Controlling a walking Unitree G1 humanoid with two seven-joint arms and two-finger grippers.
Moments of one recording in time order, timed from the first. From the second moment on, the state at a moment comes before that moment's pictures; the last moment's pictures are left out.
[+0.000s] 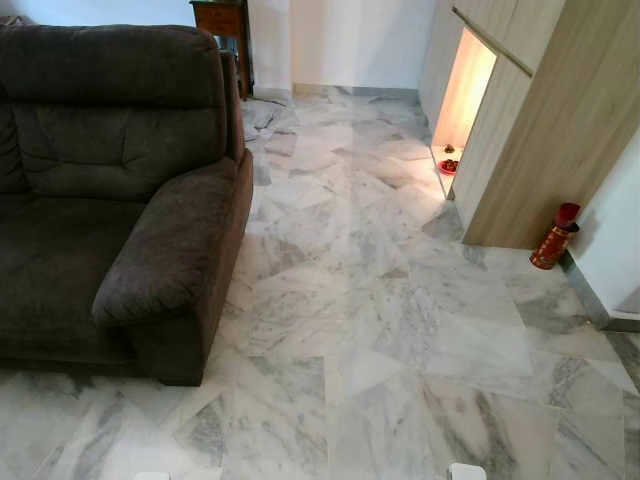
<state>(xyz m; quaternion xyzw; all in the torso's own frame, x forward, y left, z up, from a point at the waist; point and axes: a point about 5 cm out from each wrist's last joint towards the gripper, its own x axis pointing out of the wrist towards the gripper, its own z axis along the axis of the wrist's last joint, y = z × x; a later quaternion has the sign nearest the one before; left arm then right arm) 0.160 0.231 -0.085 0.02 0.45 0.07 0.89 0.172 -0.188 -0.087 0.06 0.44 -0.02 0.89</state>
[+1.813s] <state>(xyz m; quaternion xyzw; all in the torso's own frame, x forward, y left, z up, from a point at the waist) 0.186 0.215 -0.076 0.09 0.43 0.01 0.90 0.194 -0.185 -0.078 0.09 0.43 -0.04 0.90</state>
